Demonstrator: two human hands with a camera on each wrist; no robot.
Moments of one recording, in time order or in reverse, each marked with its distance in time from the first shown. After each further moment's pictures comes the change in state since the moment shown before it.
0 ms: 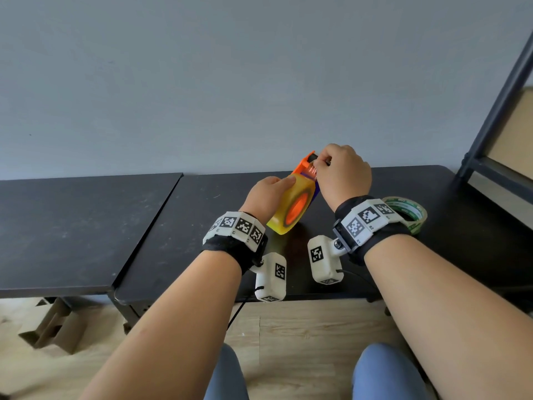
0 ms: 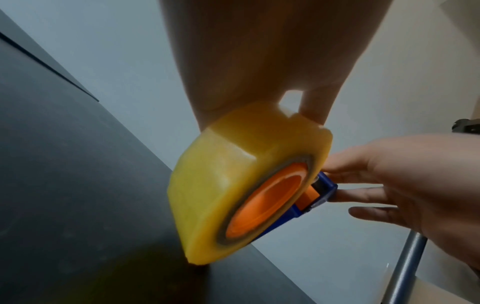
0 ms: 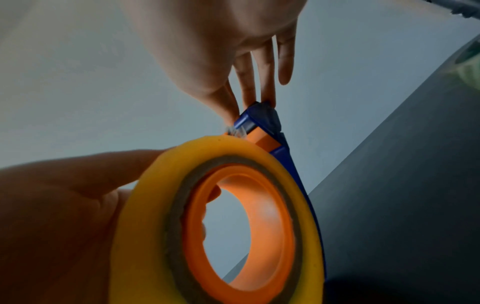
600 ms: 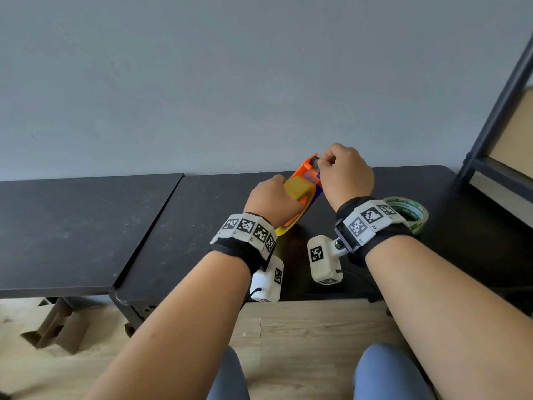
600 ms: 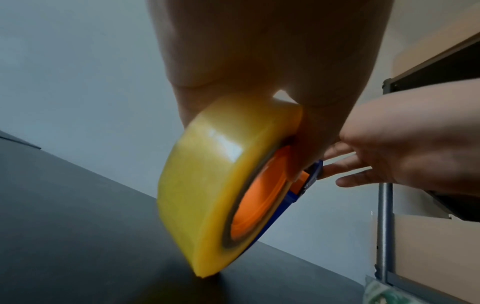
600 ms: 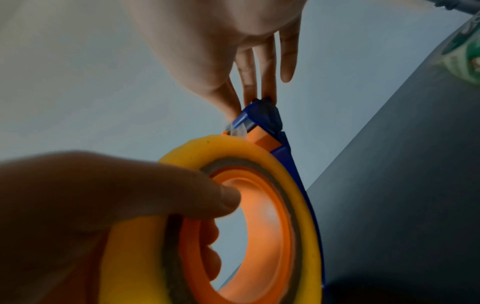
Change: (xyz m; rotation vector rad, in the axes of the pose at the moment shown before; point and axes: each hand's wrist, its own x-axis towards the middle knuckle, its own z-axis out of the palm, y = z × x) left_hand -0.009 0.003 0.007 0.565 0.107 0.193; right_hand 0.001 0.003 0.003 0.051 0.016 0.053
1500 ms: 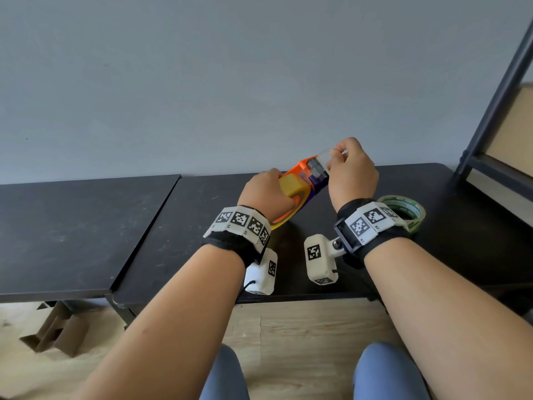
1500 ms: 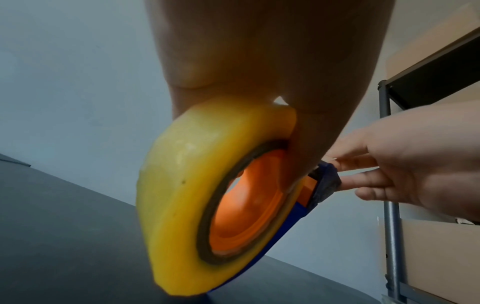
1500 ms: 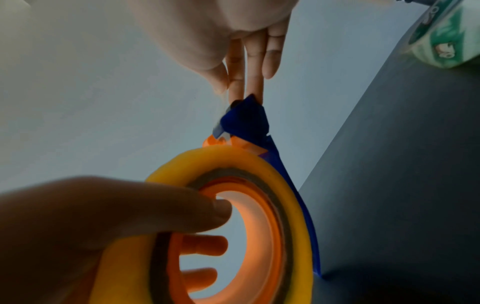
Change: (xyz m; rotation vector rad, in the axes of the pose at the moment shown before) left_hand 0.003 0.000 -0.011 0.010 0.011 0.052; right_hand 0.000 0.009 -0.002 0.234 0.119 0.164
